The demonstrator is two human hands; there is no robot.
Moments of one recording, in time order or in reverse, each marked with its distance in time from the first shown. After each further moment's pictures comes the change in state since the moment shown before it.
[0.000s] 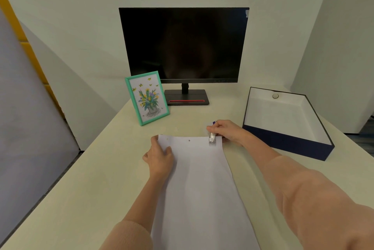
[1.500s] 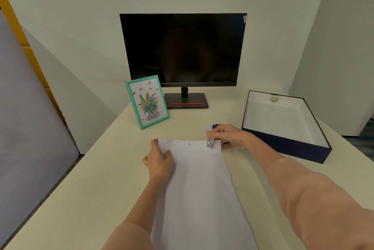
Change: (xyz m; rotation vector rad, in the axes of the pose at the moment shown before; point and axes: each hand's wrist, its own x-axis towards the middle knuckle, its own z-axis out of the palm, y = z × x) left_hand -0.001 0.002 -0.001 0.030 -0.020 0.017; right_hand -0.013 -0.006 -0.005 0.011 -0.057 0.113
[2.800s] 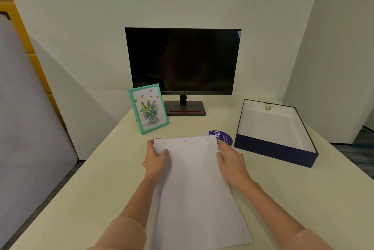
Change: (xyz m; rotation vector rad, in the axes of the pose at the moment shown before) left_hand -0.004 0.013 -0.025 -0.339 -0.102 -0.170; right_hand -0.103 0.015 0.064 -0.376 0.562 -0.312
